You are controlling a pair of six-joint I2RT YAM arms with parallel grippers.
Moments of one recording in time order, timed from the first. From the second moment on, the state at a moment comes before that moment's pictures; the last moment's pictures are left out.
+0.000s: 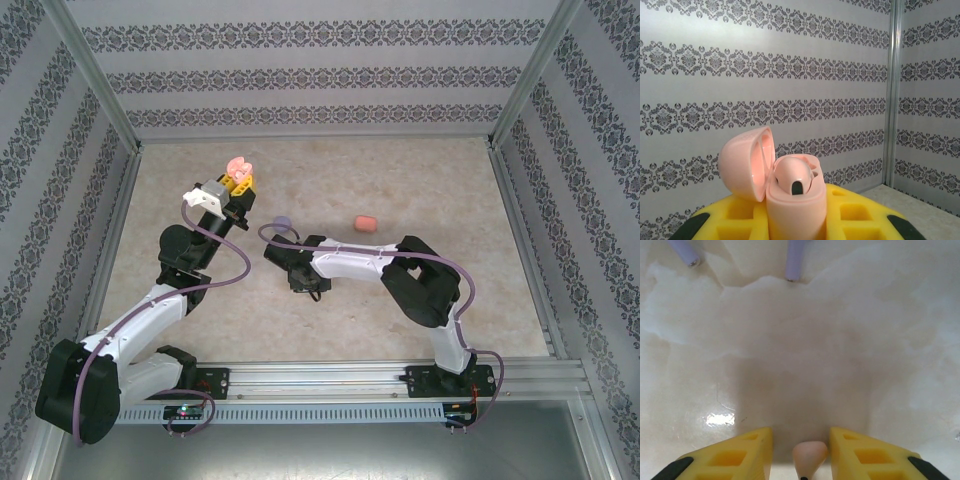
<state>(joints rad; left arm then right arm) -0.33 1.07 0.53 0.89 0.14 -0.04 0.99 2.04 1.41 -0.79 0.19 0.97</state>
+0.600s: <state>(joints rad) -0.33 1.07 0.53 0.89 0.16 -0.04 1.00 2.03 1.39 -0.77 0.20 1.00</state>
